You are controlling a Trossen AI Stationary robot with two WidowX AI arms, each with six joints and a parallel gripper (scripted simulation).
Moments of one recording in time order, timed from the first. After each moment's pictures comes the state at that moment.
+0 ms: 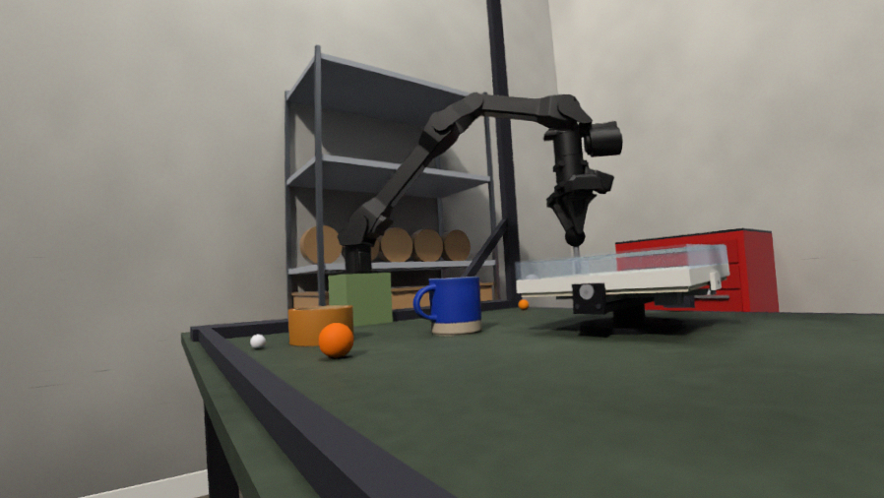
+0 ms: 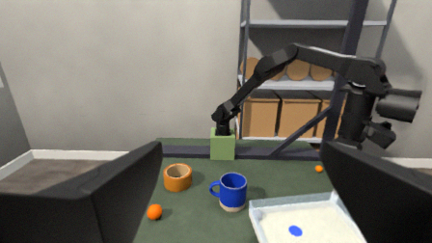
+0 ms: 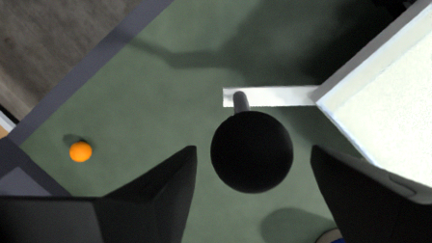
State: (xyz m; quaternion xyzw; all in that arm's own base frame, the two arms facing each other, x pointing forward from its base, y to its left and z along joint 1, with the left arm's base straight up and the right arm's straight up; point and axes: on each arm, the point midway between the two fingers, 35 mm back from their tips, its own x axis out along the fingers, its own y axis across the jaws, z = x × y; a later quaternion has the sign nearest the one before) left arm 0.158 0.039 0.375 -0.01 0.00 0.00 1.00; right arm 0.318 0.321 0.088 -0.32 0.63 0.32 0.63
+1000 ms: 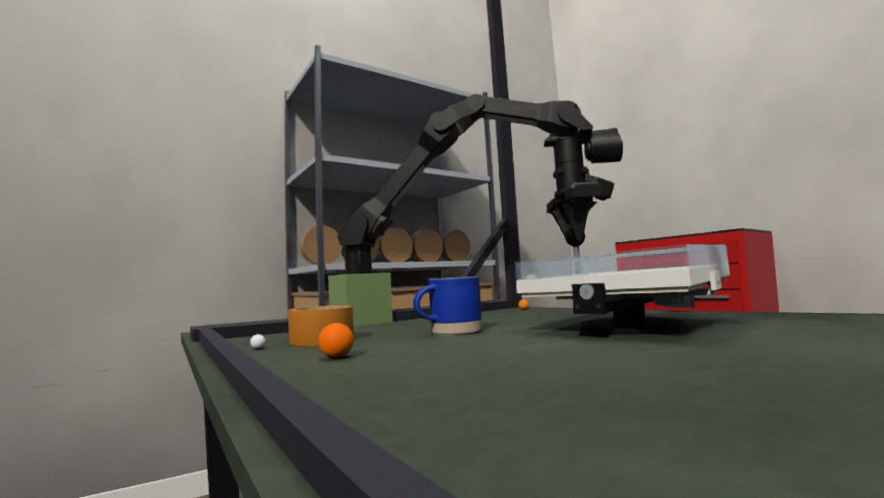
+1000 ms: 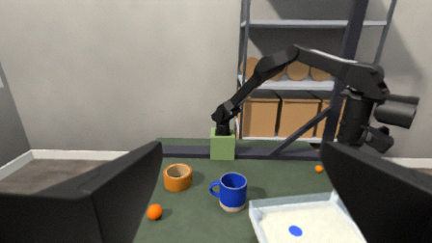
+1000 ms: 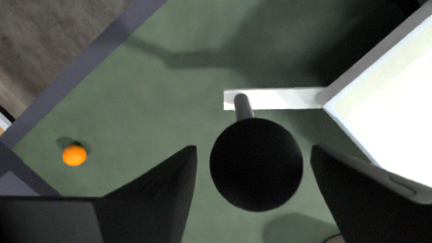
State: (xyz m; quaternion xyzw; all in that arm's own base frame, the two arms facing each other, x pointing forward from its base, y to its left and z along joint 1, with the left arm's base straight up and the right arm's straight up) left arm 0.158 0.039 0.375 -0.01 0.00 0.00 1.00; right arm 0.317 0.320 0.075 -0.32 0.63 0.32 0.63
